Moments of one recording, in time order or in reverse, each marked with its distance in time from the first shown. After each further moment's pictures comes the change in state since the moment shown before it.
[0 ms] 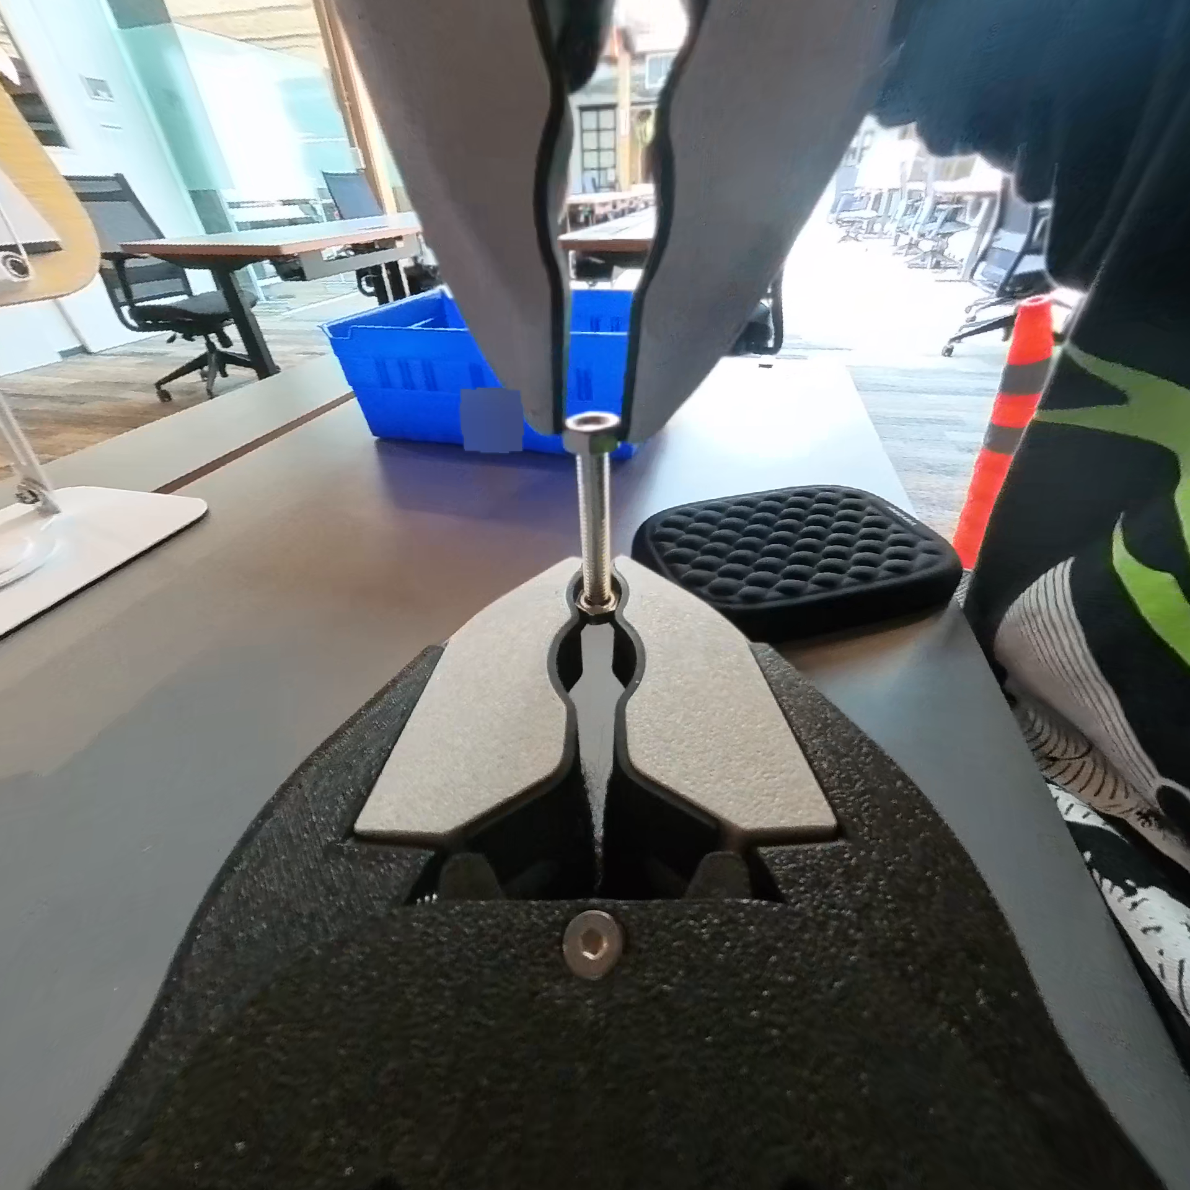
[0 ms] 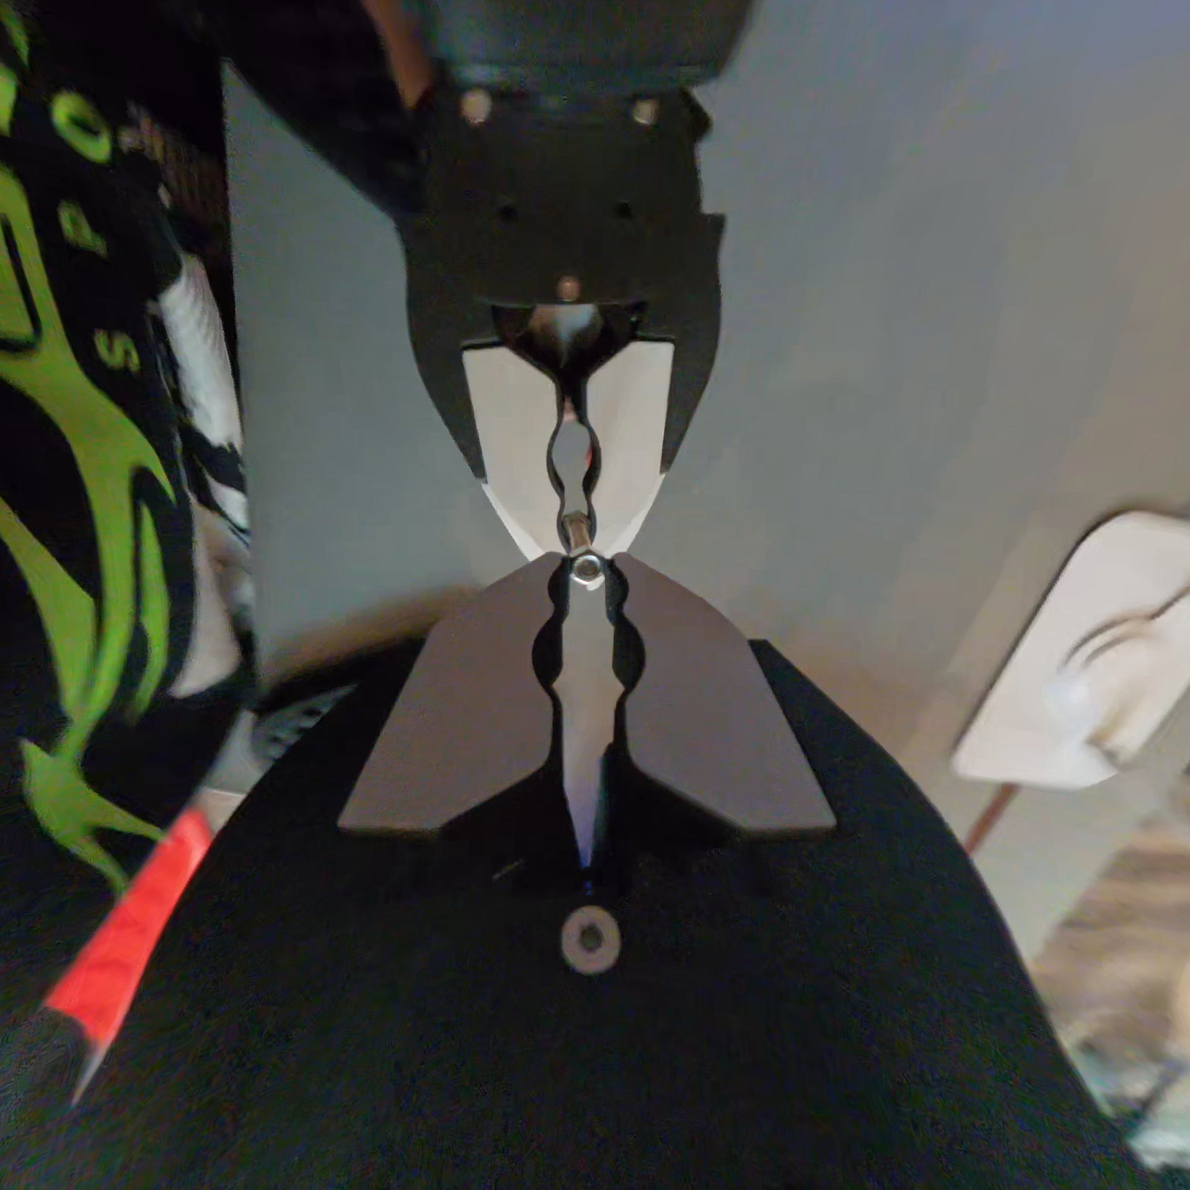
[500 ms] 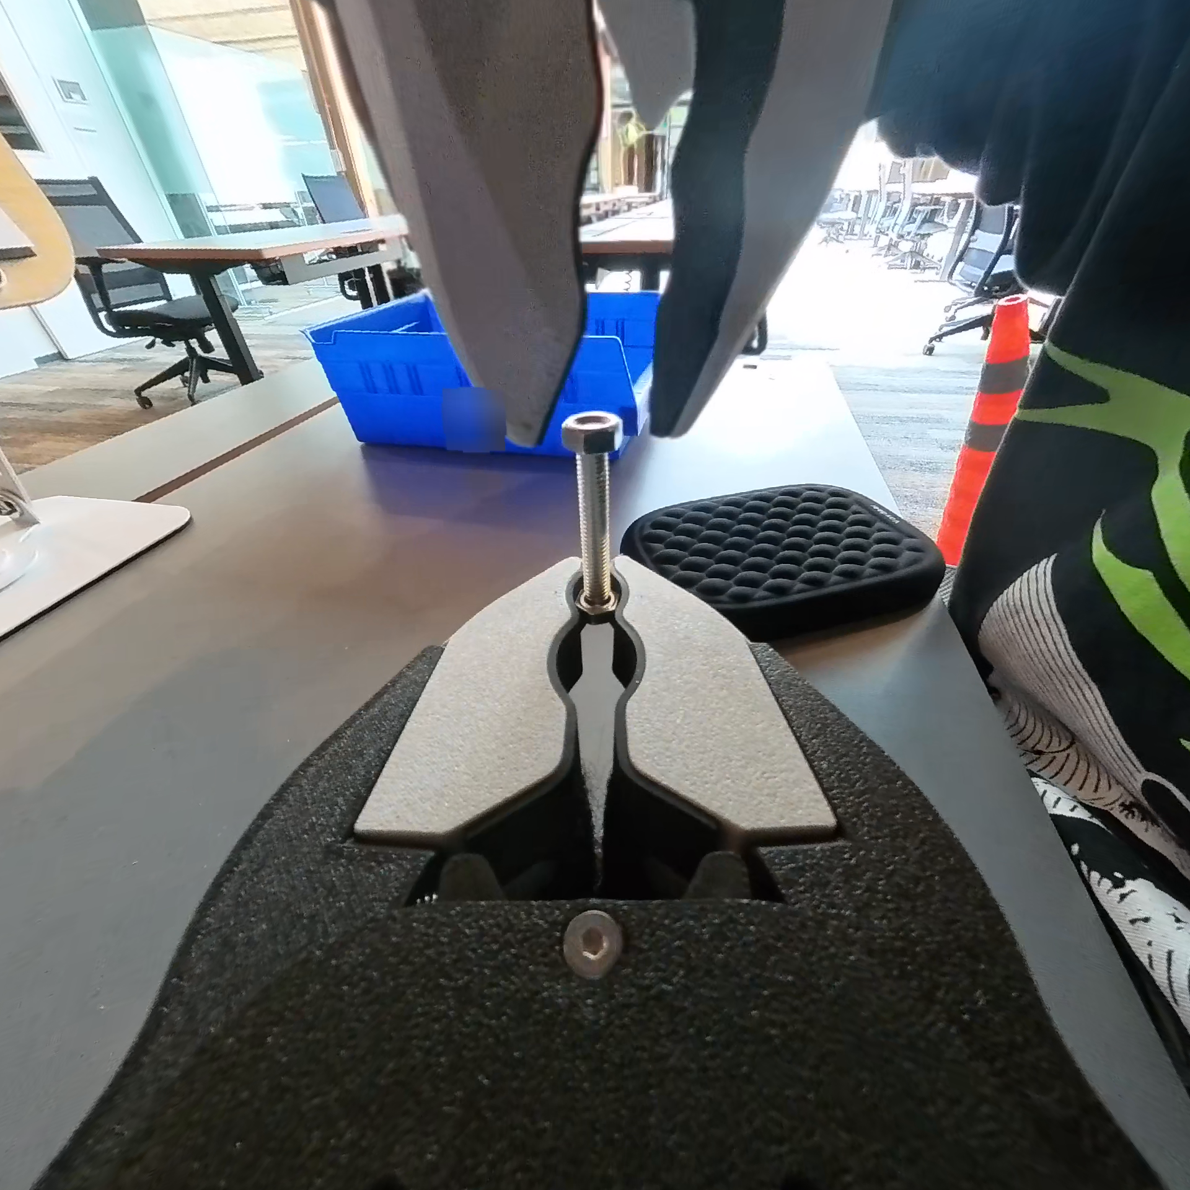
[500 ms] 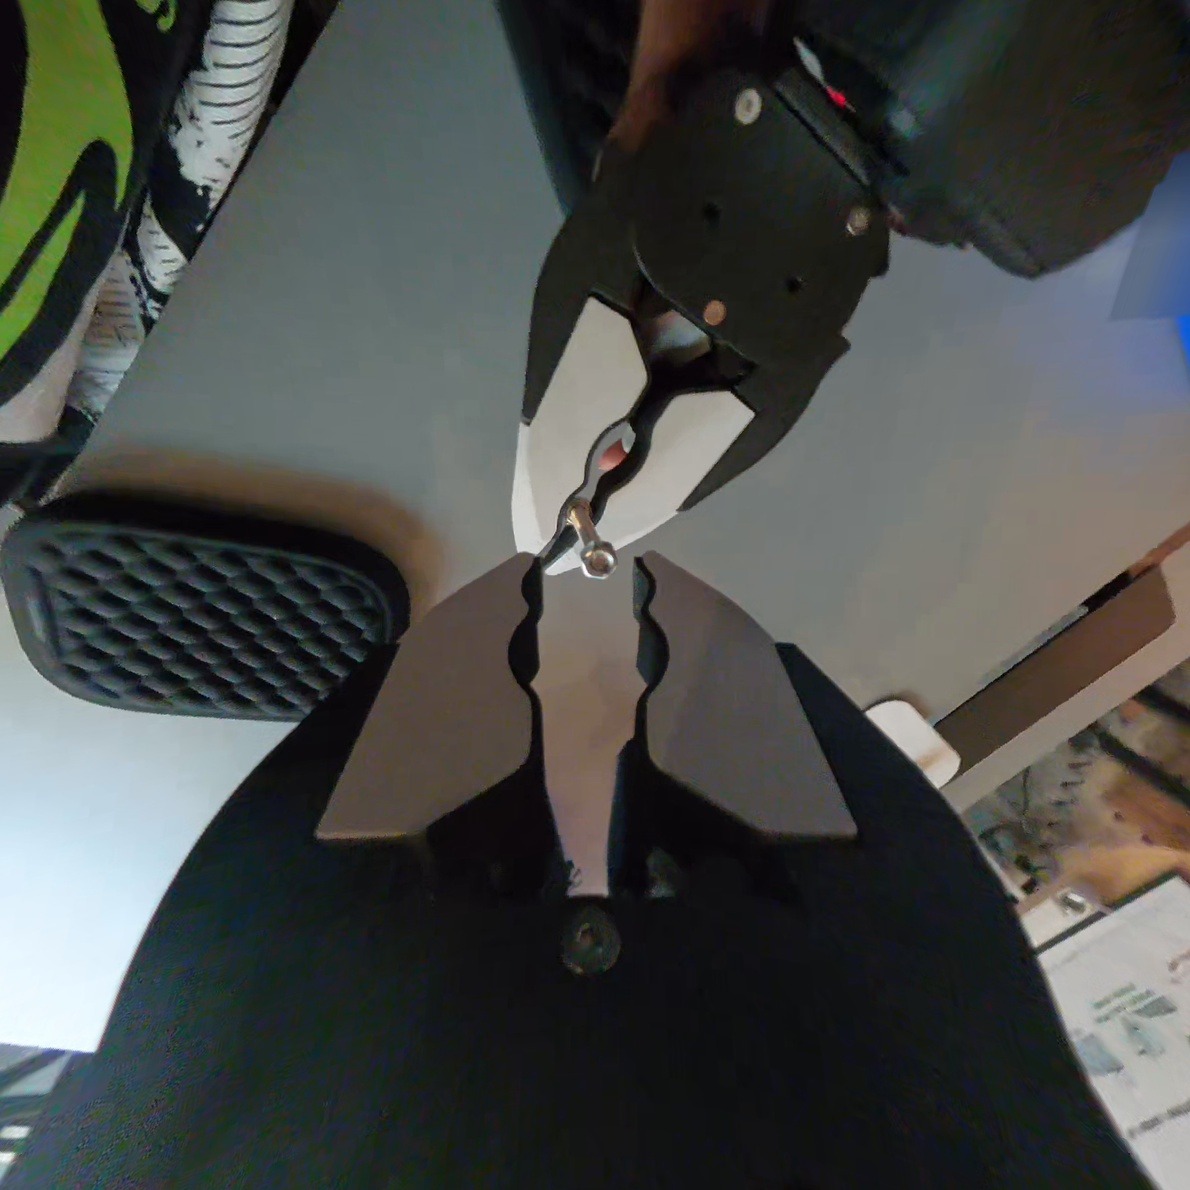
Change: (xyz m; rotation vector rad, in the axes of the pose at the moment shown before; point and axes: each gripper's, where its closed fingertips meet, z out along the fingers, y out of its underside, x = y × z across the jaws) left arm 0.003 -0.001 0.001 0.001 0.025 0.004; right arm -0.004 0.002 -0.001 -0.006 0.010 -0.568
